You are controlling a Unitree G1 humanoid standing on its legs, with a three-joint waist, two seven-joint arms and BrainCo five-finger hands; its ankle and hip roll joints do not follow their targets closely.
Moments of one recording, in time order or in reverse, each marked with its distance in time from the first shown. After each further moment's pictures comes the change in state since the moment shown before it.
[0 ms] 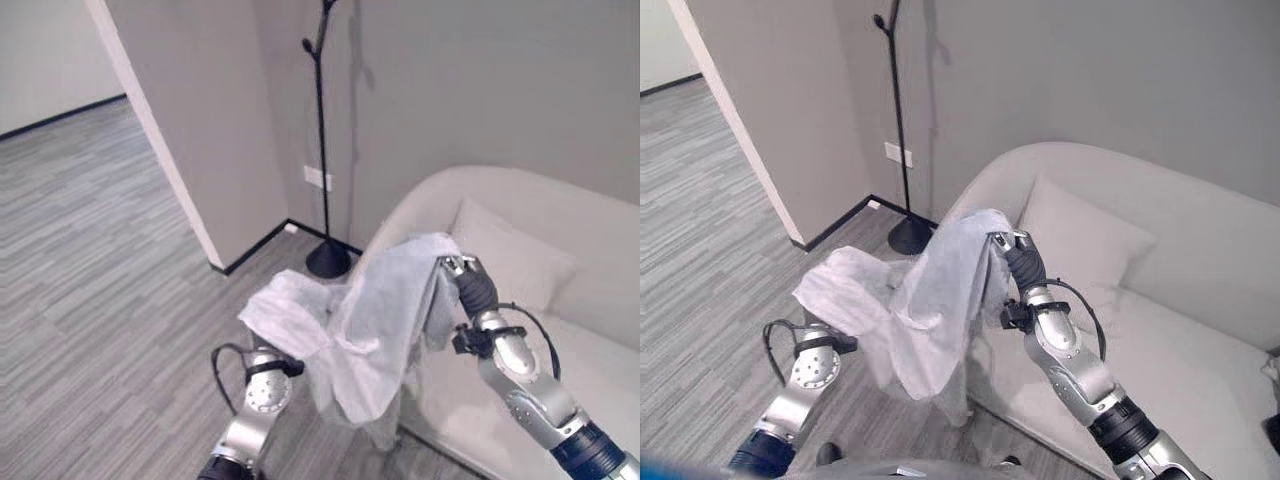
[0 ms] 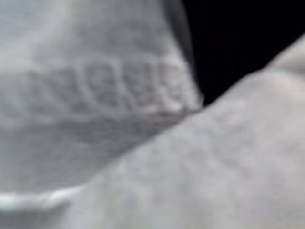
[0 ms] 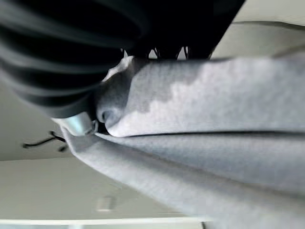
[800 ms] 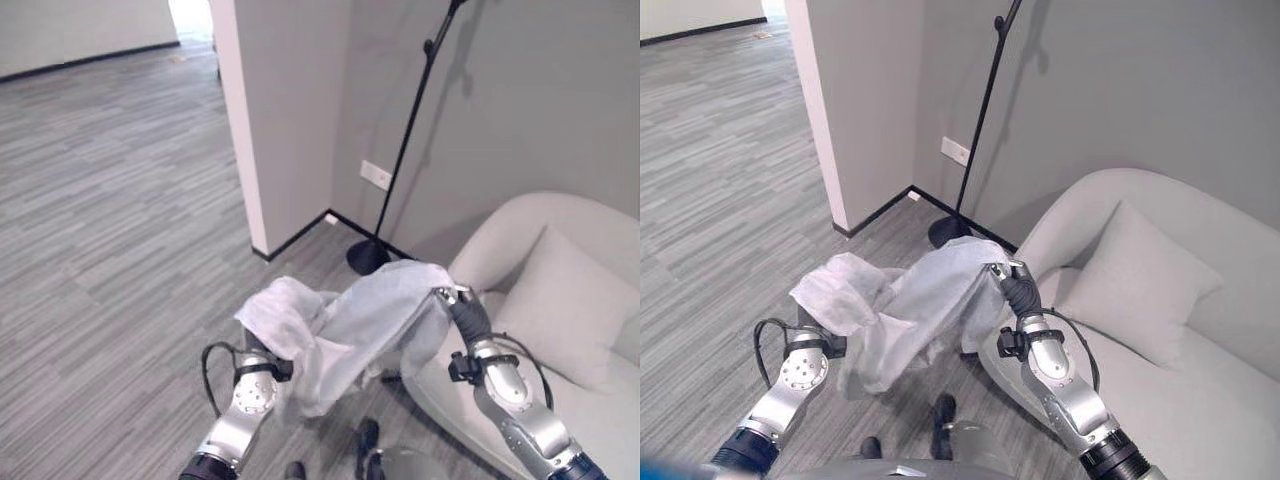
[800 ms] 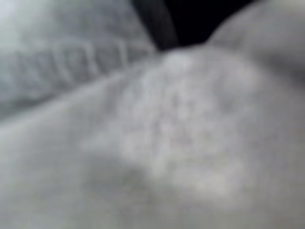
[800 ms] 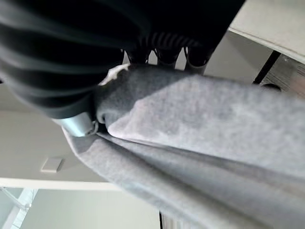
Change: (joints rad) left arm 0.028 0.065 -0.058 0.034 0.013 0.016 -0.080; right arm 0.142 0.036 -0.043 -0.008 -0.155 0.034 0.002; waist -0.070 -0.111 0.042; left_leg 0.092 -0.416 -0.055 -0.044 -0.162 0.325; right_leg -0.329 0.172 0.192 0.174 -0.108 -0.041
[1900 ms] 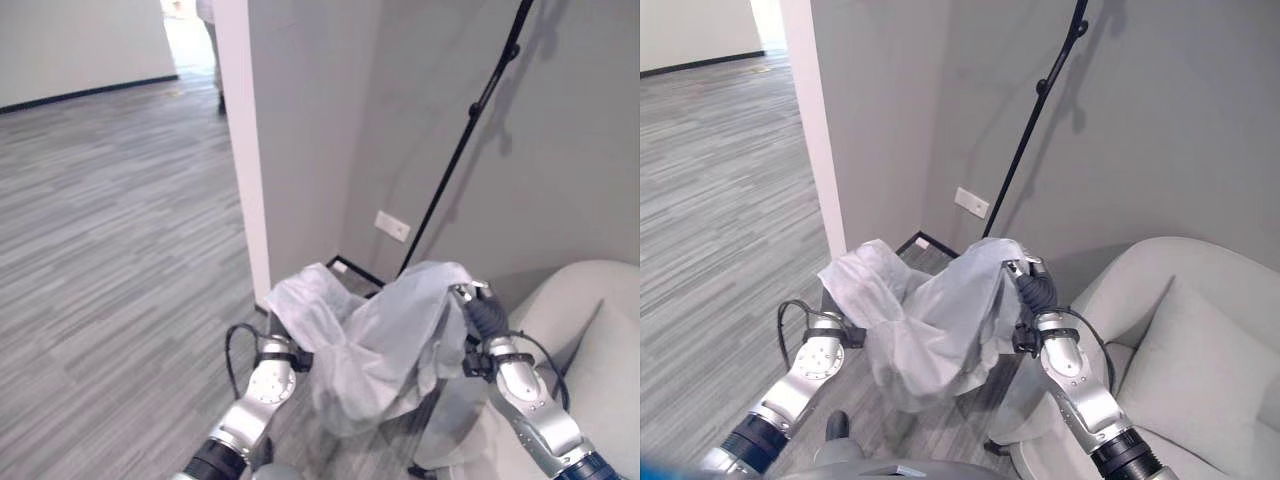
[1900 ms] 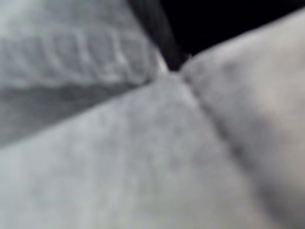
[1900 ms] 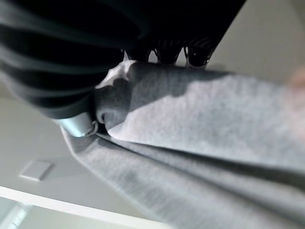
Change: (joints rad) left arm -0.076 0.063 -0.032 -0.047 -0.006 -0.017 -0.028; right arm 0.040 0.013 -0.062 0.022 -0.088 -0.037 0.003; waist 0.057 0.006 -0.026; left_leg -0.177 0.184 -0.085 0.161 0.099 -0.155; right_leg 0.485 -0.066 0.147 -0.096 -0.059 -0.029
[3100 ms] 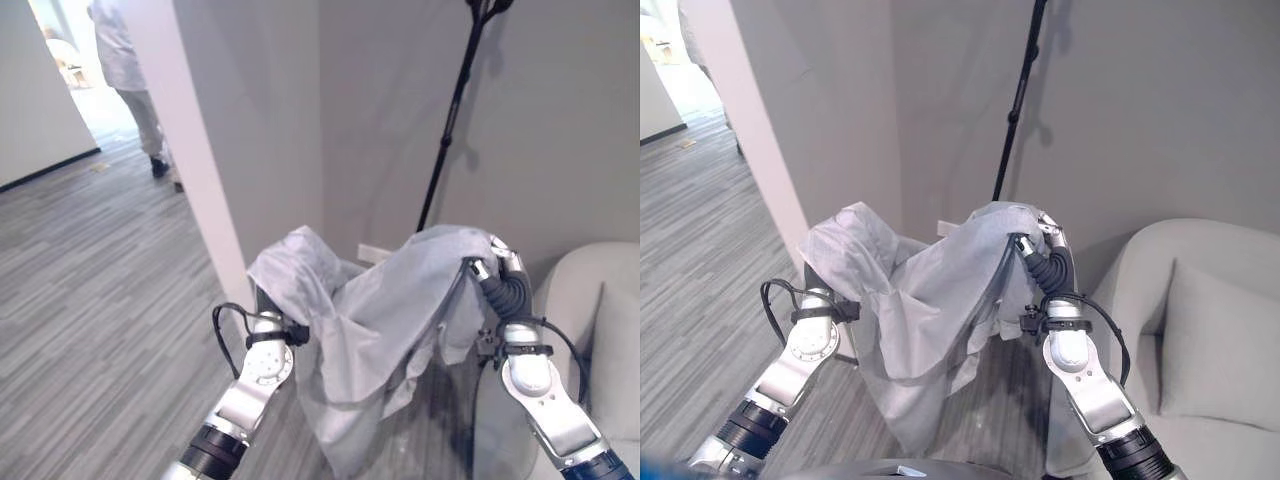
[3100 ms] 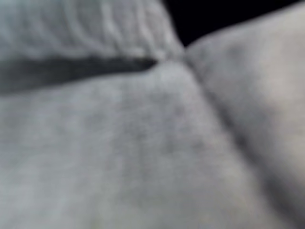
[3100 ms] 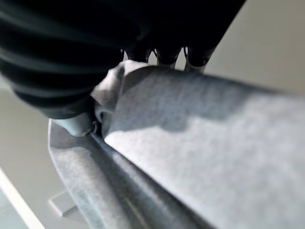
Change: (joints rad) left arm -0.072 -0.043 0.082 -0.146 -0.004 0.002 0.066; right arm -0.059 -0.087 -0.096 -0.197 -0.399 0.014 -0.138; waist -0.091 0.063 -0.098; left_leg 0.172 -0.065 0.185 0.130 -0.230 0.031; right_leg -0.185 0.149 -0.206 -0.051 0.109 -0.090
